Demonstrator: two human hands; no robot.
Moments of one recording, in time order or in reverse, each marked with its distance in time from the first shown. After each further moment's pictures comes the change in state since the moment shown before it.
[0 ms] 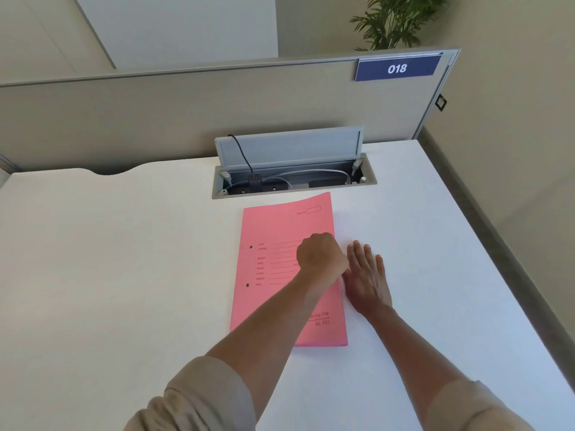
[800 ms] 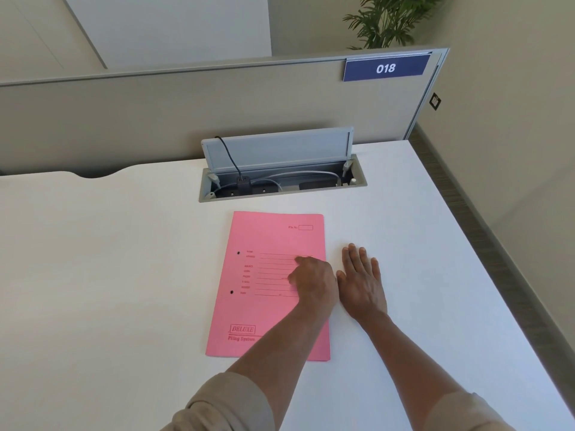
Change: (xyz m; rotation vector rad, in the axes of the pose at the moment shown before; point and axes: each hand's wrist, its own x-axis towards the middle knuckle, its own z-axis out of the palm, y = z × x) left_hand 0.004 0.006 0.070 0.430 0.027 0.034; right_hand 0.001 0.019 -0.001 -0.021 0.047 0.007
